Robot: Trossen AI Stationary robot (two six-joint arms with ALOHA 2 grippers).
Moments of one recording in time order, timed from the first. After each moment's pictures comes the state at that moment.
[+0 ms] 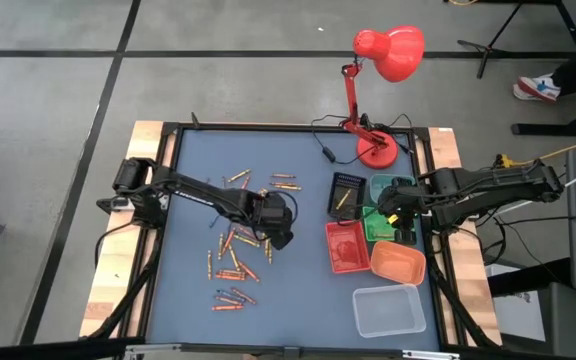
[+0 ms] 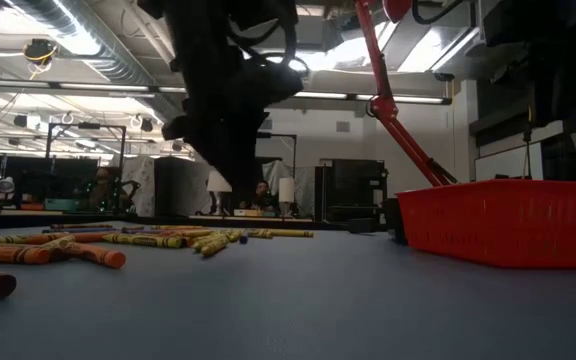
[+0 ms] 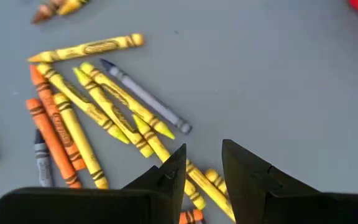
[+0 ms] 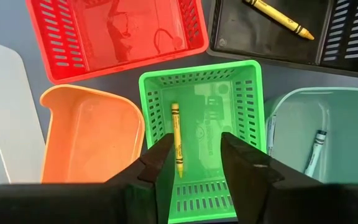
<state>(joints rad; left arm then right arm) -0.11 1.82 1.27 -0.70 -0.26 -0.90 0.14 1.03 0.95 -1.22 0.01 0.18</state>
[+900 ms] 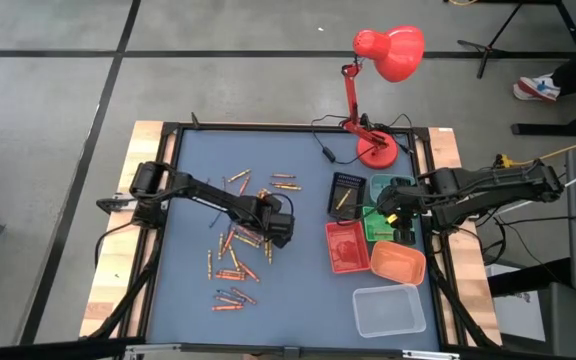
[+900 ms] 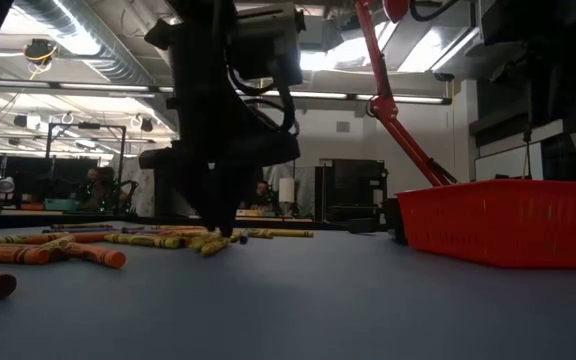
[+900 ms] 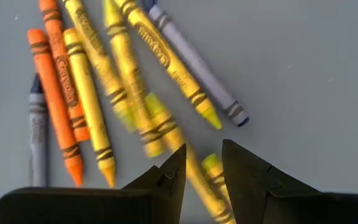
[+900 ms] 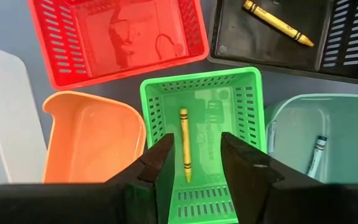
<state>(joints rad) -0.10 1.95 1.27 -0.75 -0.27 -1.12 0.14 1.03 0.95 -1.21 0.01 0.18</state>
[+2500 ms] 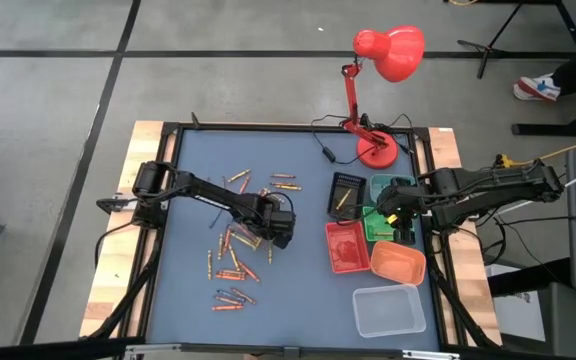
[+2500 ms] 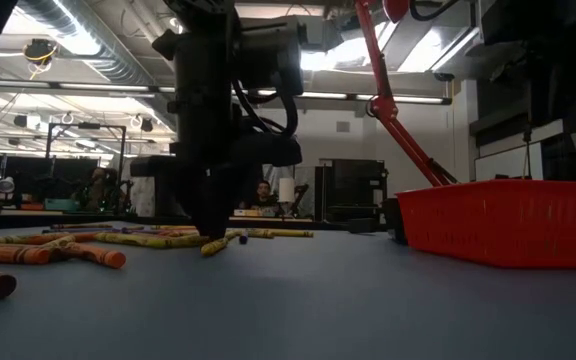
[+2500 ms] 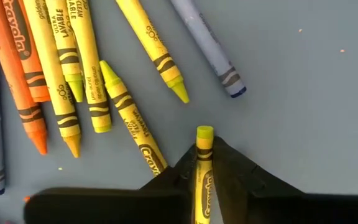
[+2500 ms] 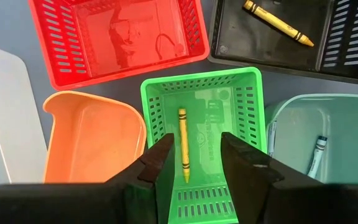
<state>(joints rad) -0.09 1.97 1.27 -0.76 -0.08 -1.20 0.14 1.03 0.95 -1.20 0.01 0.18</state>
